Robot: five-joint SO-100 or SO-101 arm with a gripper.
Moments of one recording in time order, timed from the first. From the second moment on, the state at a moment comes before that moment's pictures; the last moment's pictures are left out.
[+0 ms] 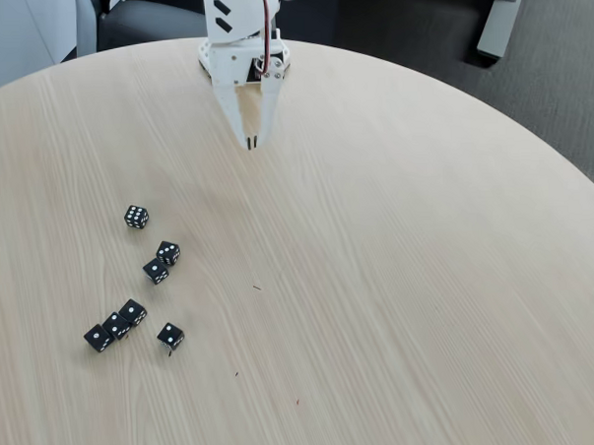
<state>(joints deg) -3.1 181.6 170.2 68.1 11.2</state>
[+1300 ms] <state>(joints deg) -3.6 175.2 169.5 64.9 19.6</state>
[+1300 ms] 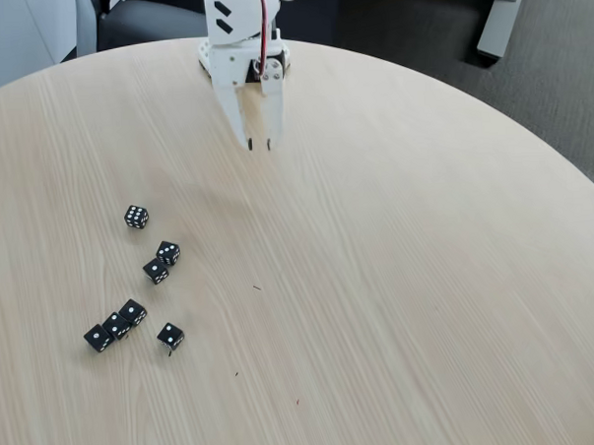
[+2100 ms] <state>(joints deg) -2.7 119.4 138.0 42.5 39.6</state>
